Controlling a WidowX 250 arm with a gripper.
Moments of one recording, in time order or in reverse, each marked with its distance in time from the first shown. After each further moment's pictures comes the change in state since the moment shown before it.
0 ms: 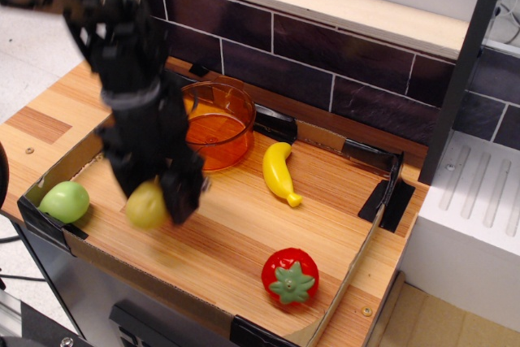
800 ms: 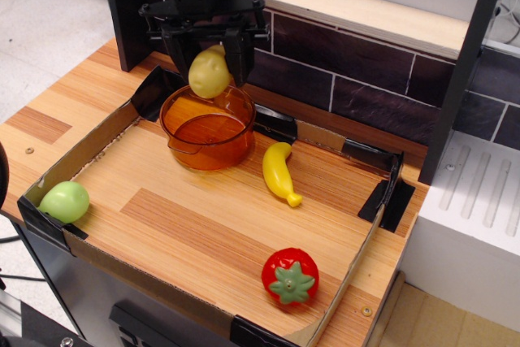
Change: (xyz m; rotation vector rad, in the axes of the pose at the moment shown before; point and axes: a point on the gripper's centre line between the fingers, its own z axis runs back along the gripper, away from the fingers) arm 0.091 0.004 0.052 -0.026 -0.128 0.234
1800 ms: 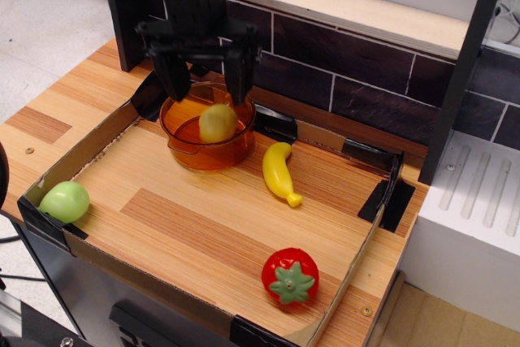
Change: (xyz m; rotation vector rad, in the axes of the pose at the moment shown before) arm -0.009 0.003 -0.002 0.023 -0.005 -0.030
